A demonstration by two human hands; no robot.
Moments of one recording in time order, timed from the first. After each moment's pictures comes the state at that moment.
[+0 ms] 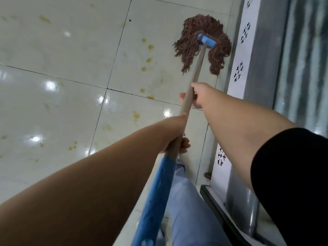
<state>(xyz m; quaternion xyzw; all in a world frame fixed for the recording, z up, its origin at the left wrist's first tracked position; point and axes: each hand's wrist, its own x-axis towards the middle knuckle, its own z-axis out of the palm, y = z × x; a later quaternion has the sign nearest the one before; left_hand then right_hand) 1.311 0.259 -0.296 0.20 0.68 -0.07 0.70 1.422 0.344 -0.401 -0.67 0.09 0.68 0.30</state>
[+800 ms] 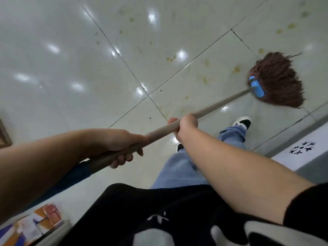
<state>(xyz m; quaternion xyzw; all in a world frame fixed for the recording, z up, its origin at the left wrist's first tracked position) 0.985 -0.232 -0.193 0.02 0.72 -0.10 0.69 1.091 -0.141 -0.333 -0.67 0.04 0.73 0.10</state>
